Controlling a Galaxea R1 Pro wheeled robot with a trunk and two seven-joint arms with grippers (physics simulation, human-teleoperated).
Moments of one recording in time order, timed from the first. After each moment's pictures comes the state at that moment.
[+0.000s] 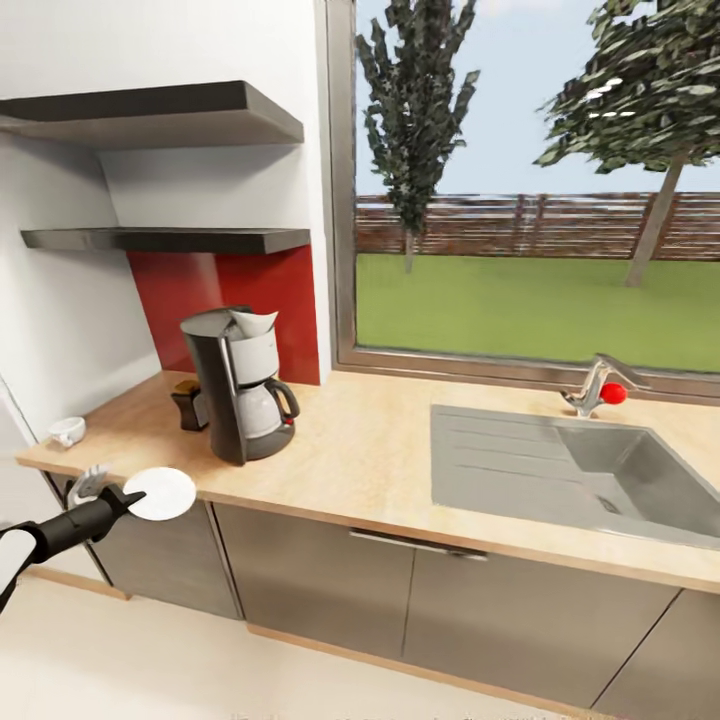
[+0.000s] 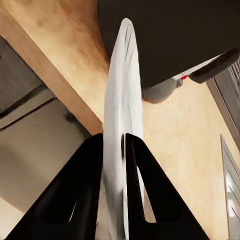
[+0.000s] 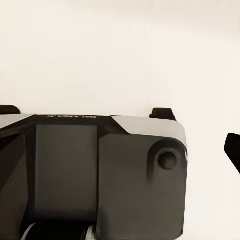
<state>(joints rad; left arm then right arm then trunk) -0.65 0.49 0.21 -0.65 0.87 0.67 -0.41 -0.36 0.13 0.18 -0.03 -0.19 0.13 -0.08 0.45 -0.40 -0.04</state>
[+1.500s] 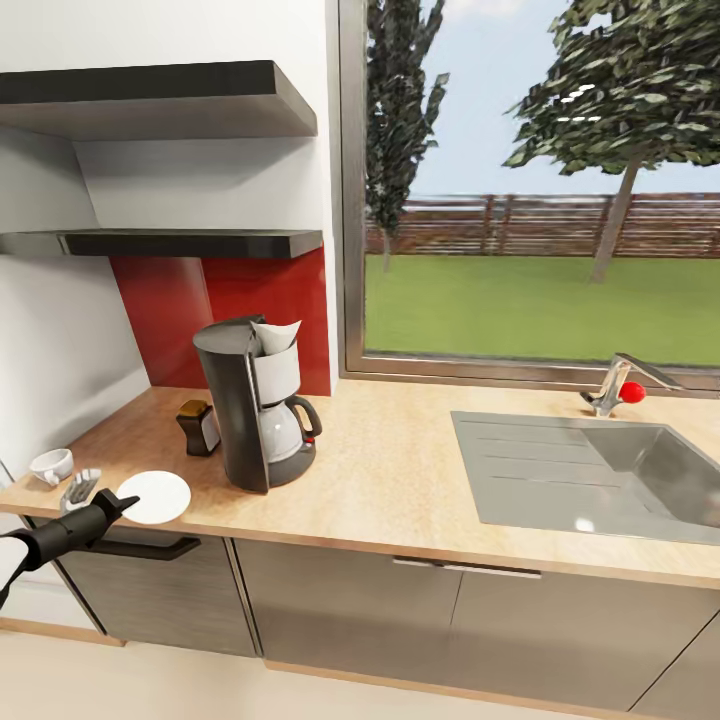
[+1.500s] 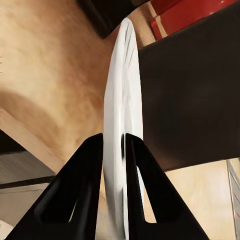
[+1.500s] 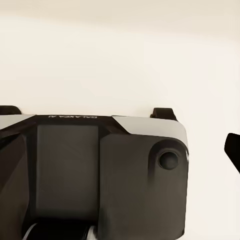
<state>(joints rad) -0.64 0.49 0.26 -0.64 0.87 0.66 -0.41 -0.36 0.13 0.18 -0.03 -0.20 0.13 -0.08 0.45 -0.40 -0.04</state>
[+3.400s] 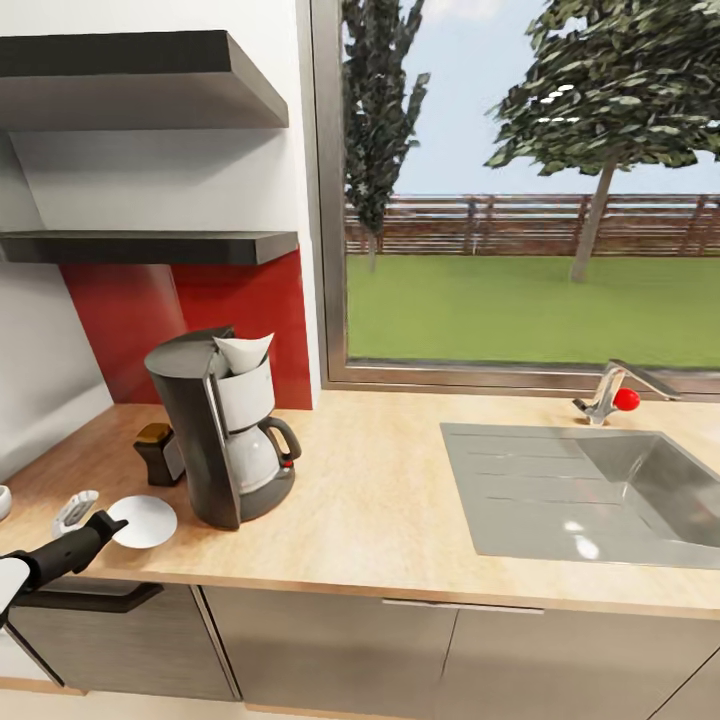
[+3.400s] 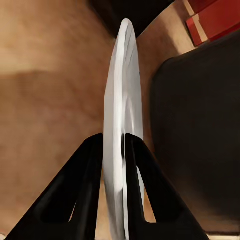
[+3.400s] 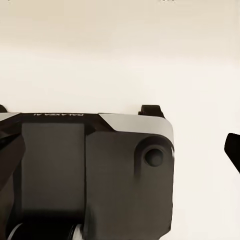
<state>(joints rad) -0.58 0.48 0.25 -0.63 0.86 0.57 -0.30 -0.36 0.10 0.18 -0.02 -0.19 0.14 -0.09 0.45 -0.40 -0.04</state>
